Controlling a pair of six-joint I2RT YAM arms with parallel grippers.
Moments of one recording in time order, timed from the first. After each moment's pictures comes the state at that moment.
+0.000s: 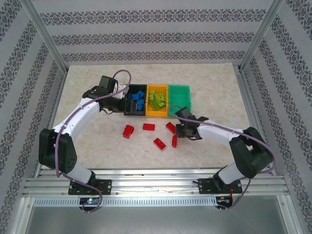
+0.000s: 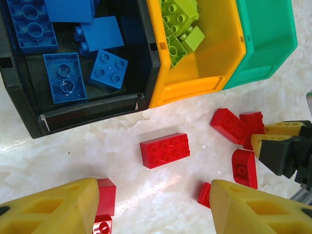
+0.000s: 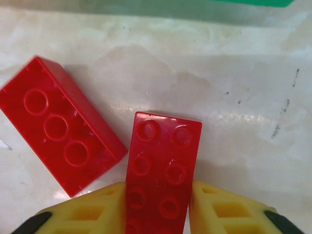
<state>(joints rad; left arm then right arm) -0.24 1.55 1.25 -0.72 0.44 -0.24 0.57 1.51 0.77 -0.43 0.09 0.53</state>
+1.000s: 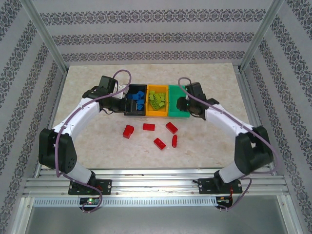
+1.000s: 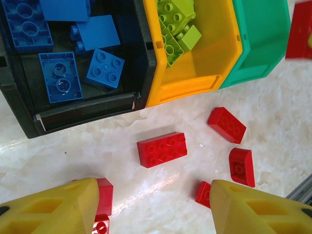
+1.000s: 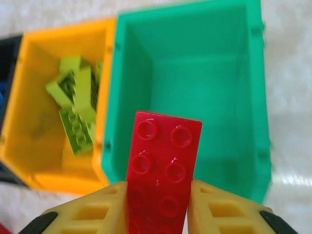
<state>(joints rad) -0.24 1.55 1.25 -0.72 0.45 -0.24 0.36 1.63 1.15 -0.35 -0.04 0.49</state>
